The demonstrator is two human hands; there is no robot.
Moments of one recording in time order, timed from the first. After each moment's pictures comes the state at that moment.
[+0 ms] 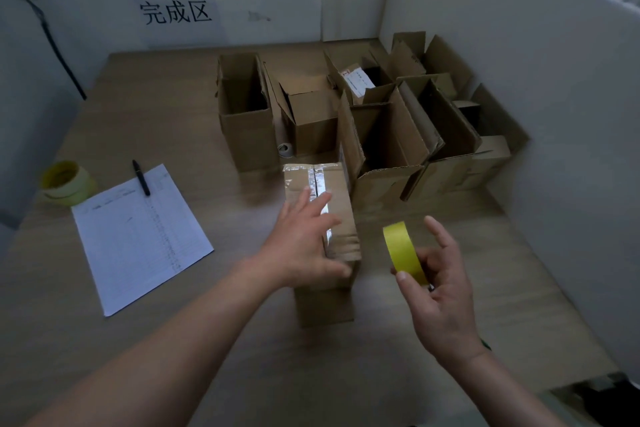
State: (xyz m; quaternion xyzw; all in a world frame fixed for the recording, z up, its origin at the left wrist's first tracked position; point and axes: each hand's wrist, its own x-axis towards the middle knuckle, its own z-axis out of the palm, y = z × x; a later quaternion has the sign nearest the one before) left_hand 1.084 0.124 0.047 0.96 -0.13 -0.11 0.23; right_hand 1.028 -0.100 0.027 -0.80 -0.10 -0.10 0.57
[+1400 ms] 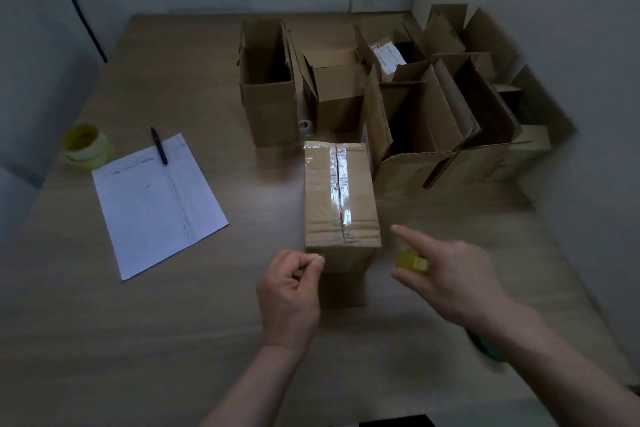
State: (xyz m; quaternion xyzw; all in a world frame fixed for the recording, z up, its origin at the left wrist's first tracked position) left_hand 0.990 0.105 -0.013 0.79 0.19 0.23 0.54; right_hand 1.070 -0.111 0.046 -0.97 -0.23 0.04 0.09
